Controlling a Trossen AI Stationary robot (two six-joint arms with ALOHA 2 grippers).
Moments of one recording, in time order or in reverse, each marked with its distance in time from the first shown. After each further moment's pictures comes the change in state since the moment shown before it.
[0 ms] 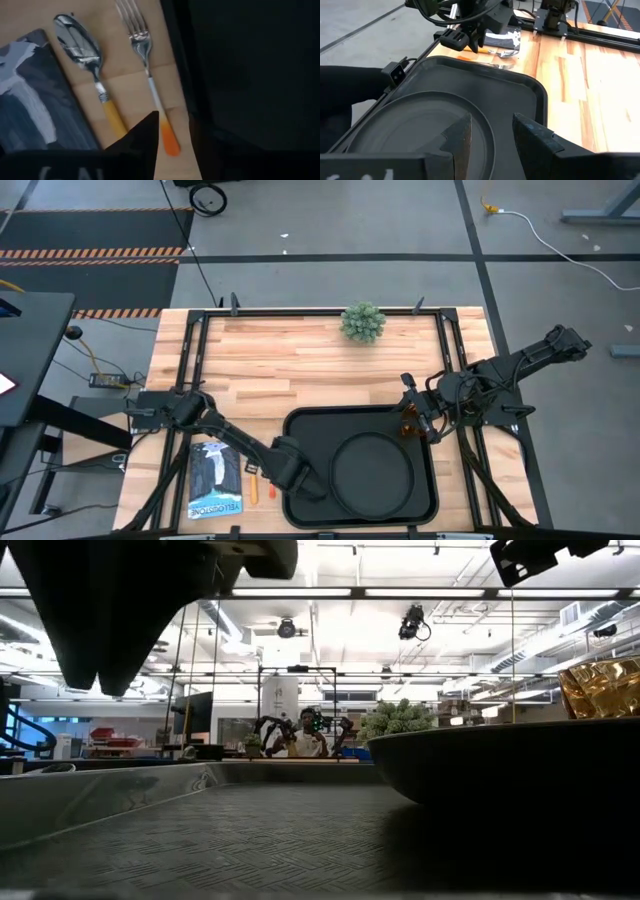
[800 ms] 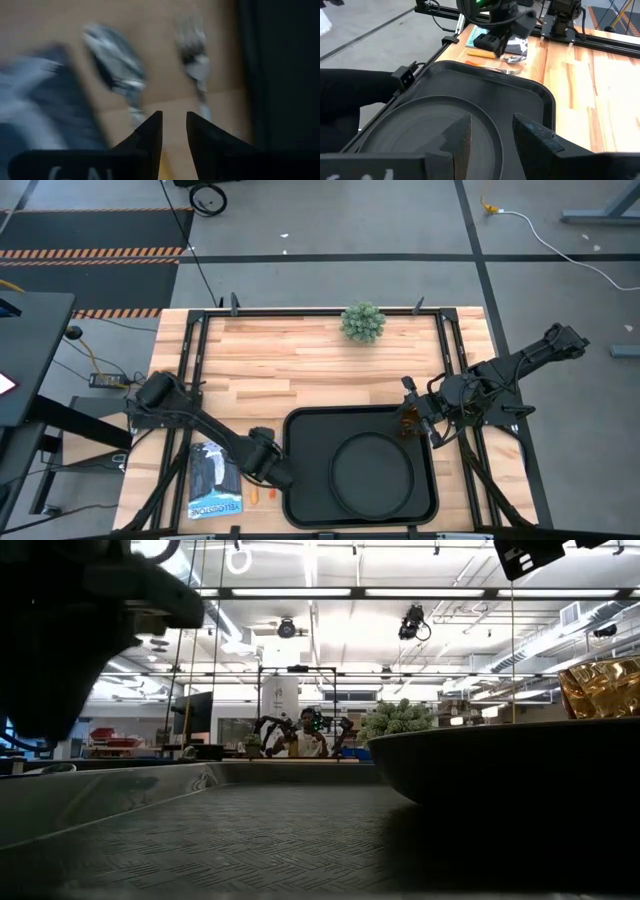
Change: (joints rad) left arm -0.030 -0.304 -0.554 0.366 -0.051 -0.064; right arm 0.037 0.000 0.000 0.023 0.009 0.008
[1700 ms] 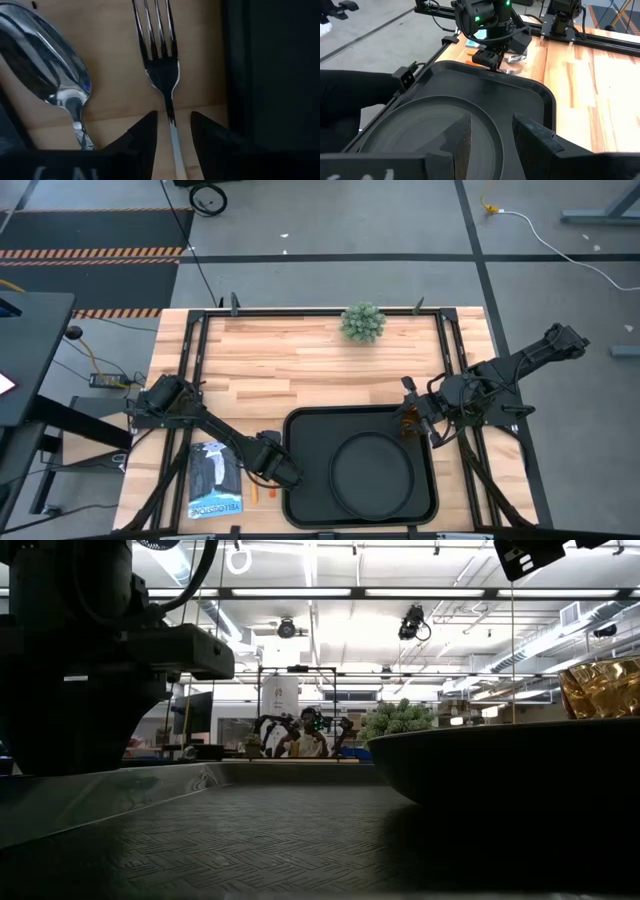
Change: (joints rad) left arm 0.020 0.072 -0.064 0.212 -0.007 -0.050; right arm 0.000 0.000 0.000 0.000 0.000 0.007
